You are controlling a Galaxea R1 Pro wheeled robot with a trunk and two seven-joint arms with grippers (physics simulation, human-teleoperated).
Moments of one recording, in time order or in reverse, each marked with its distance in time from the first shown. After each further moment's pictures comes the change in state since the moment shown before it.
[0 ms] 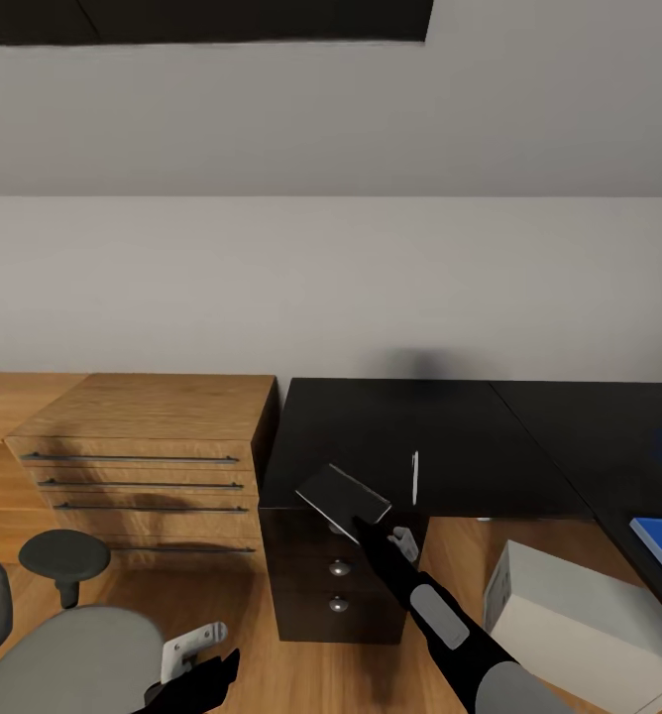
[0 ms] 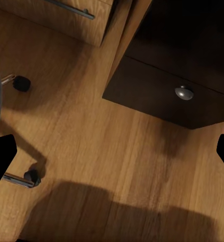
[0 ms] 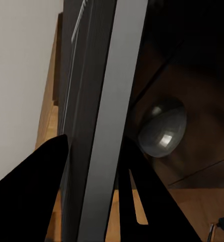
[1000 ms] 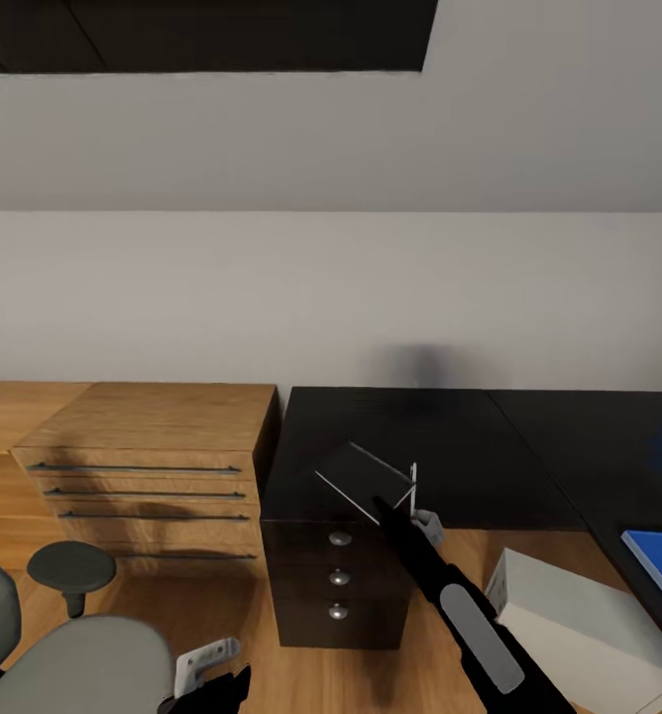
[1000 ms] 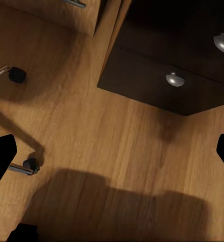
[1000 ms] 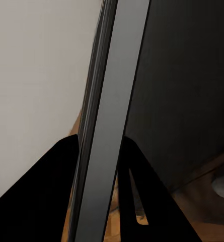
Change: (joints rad) left arm 0.000 0.000 -0.039 0.084 -0.003 -0.041 0.006; right arm 0.208 -0.116 -0.002 -0.586 -0.001 0.004 -0.248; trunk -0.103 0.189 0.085
